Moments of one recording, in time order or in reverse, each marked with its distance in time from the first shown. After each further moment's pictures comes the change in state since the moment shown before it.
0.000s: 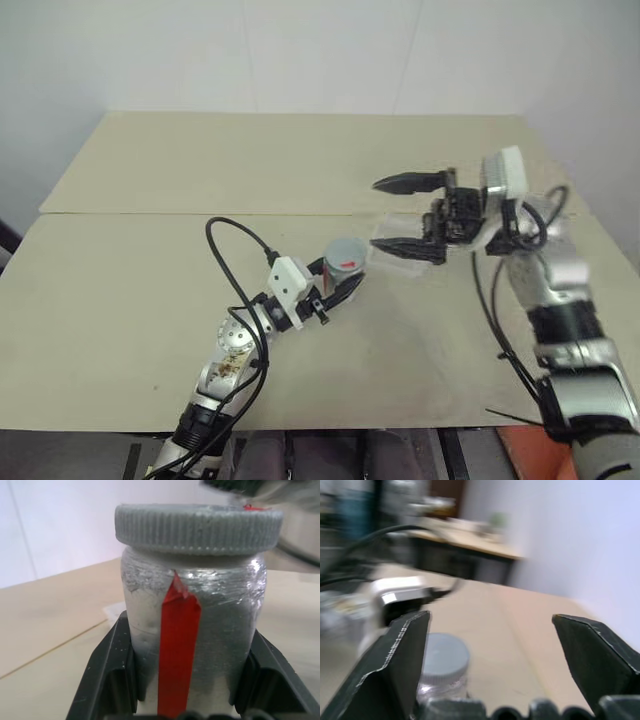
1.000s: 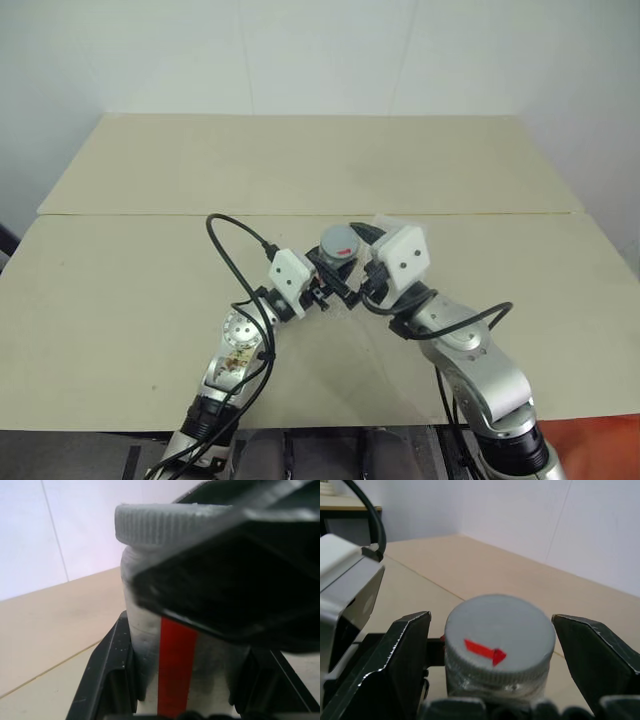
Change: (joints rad) left arm -0.029 -0.028 0.006 0.072 0.059 -0.059 0.072; right arm 0.319 0.336 0.262 -0.540 -0.460 0.386 -0.773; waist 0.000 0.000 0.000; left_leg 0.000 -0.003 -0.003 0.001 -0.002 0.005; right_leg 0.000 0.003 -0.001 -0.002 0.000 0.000
